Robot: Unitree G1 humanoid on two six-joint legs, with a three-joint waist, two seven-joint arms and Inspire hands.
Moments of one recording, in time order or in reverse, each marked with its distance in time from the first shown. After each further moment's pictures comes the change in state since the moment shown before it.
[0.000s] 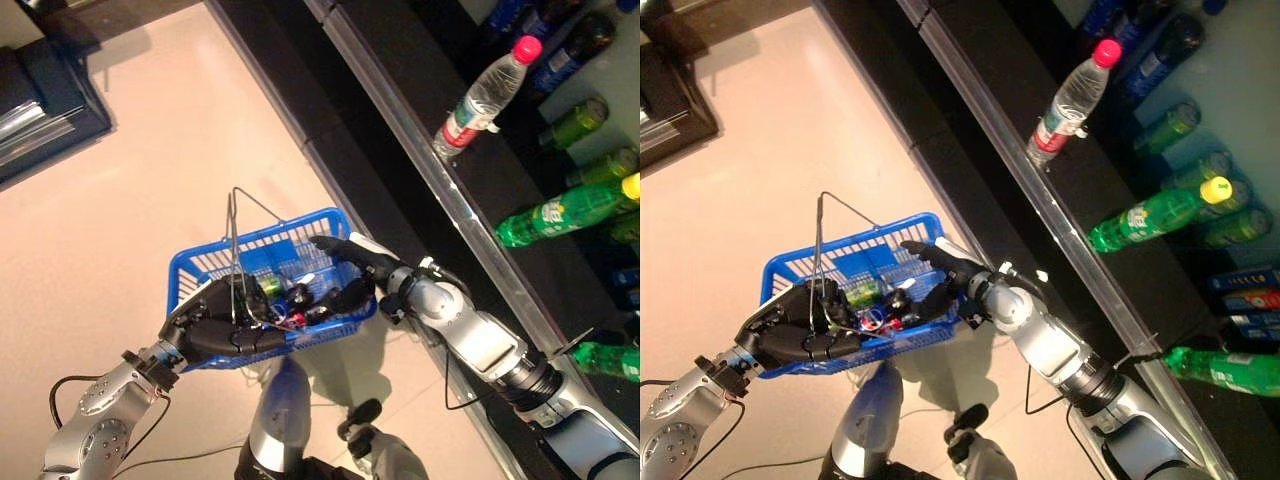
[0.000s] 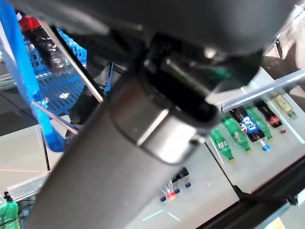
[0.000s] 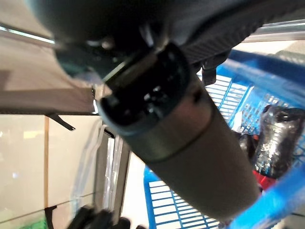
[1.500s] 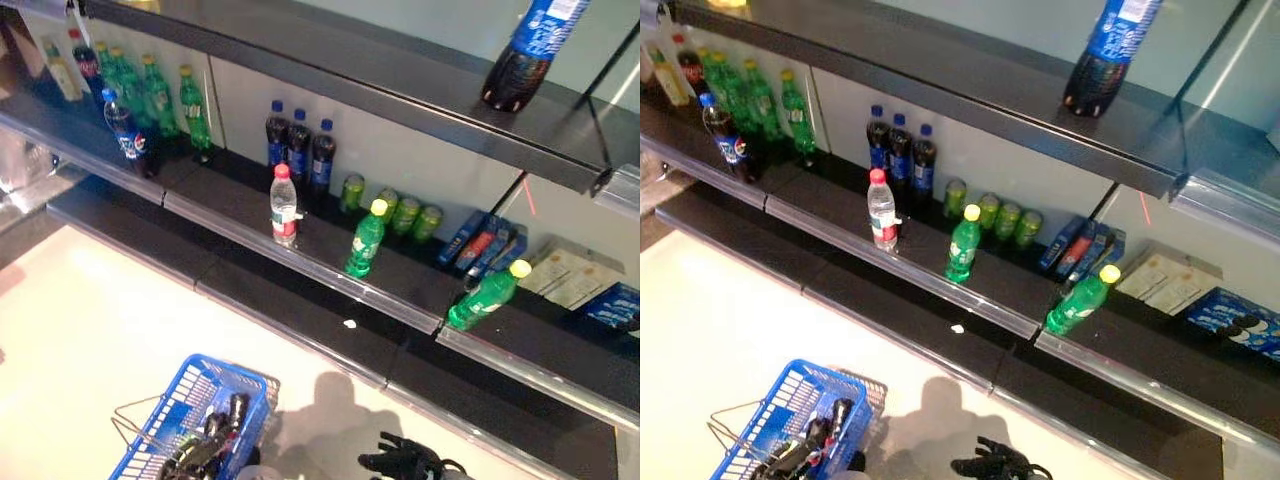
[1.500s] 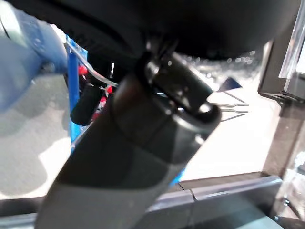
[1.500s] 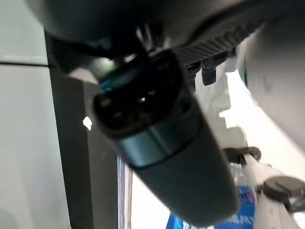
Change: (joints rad) left arm -0.033 -0.475 0.058 1.182 0.146 -0.255 0.638; right arm 0.614 0.370 -0.345 1.194 0.305 -0.363 -0.010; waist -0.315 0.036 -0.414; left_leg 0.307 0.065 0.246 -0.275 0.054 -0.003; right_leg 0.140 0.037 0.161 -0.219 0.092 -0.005
